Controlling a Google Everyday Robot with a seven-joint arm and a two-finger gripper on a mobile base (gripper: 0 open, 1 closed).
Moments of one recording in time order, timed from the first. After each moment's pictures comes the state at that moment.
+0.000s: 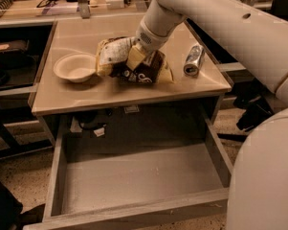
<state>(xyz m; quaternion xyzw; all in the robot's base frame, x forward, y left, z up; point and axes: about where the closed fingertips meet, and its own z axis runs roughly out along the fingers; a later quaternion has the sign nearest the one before) 0.698 0.001 0.869 -0.45 0.85 0.08 0.25</state>
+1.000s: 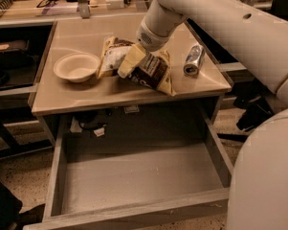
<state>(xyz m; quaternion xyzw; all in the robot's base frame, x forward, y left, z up) 0.698 0.001 0.869 -0.45 0.85 0.08 0.25</state>
